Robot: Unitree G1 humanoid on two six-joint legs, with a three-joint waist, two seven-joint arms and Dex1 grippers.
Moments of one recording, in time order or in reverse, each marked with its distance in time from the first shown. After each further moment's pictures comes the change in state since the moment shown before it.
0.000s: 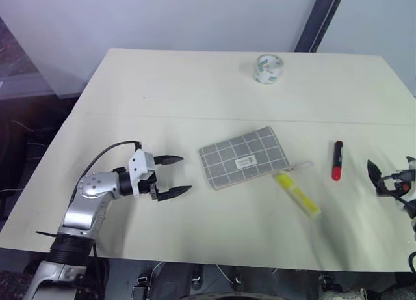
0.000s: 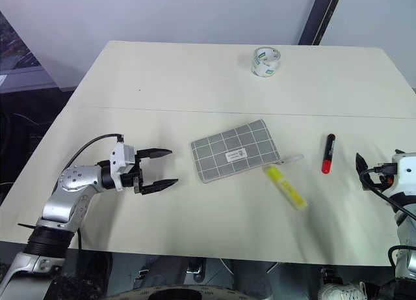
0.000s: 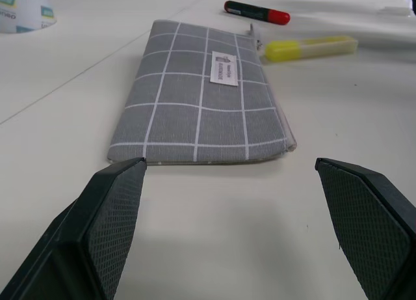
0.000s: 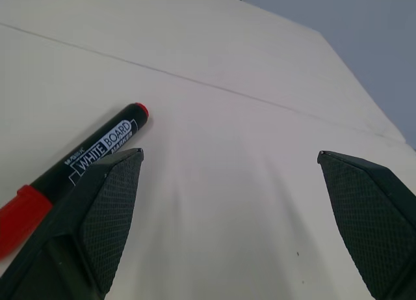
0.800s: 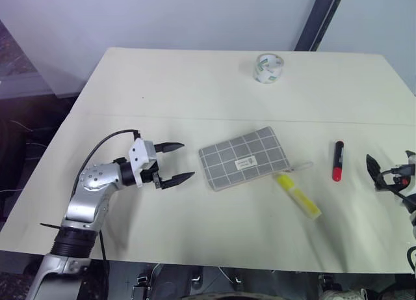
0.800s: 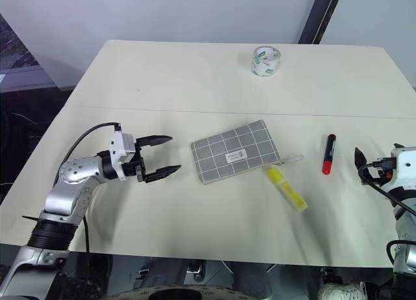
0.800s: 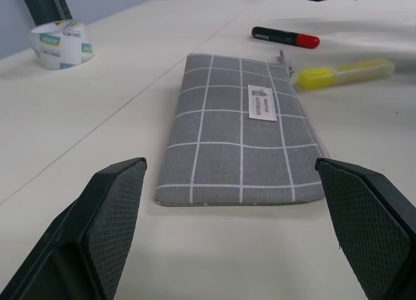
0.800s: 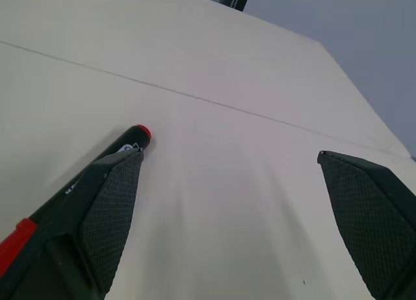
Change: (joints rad) left arm -0.048 -0.031 0.013 -0.014 0.012 -0.011 0.081; right arm -0.041 0.000 0.002 0.004 -0.005 0.012 0.009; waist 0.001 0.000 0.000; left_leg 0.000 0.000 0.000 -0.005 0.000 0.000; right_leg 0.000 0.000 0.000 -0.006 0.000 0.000
